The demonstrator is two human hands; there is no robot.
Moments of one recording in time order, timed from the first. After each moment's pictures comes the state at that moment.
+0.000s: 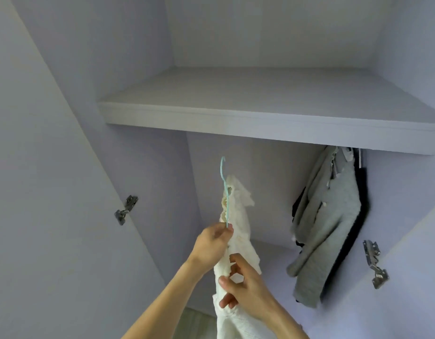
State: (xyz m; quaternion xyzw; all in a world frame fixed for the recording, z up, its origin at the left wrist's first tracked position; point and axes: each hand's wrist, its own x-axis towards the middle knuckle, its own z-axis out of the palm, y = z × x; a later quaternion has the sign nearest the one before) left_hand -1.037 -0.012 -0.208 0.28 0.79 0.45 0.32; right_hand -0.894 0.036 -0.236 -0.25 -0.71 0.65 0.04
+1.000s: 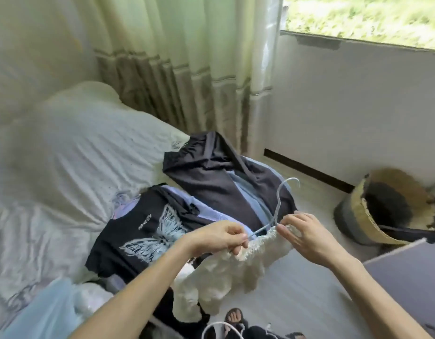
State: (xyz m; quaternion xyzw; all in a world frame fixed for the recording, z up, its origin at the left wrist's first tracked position) left_hand -0.569 -0.563 -0.254 -0.34 0.71 0.60 0.10; right_hand -0.813 -0.445 -0.300 0.57 -0.77 0.14 -0.25
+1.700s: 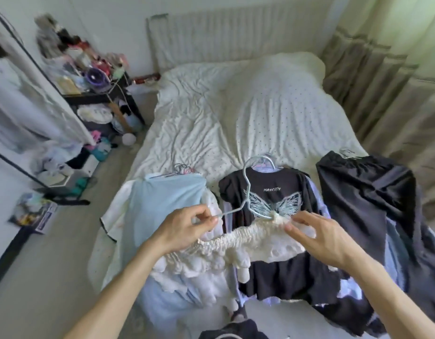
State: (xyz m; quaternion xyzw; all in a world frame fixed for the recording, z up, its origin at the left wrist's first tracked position) left_hand -0.284 -0.385 -0.209 -0.75 0.53 0.33 -0.23; right_hand -0.580 -0.539 -0.244 0.85 -0.44 0.04 -0.30
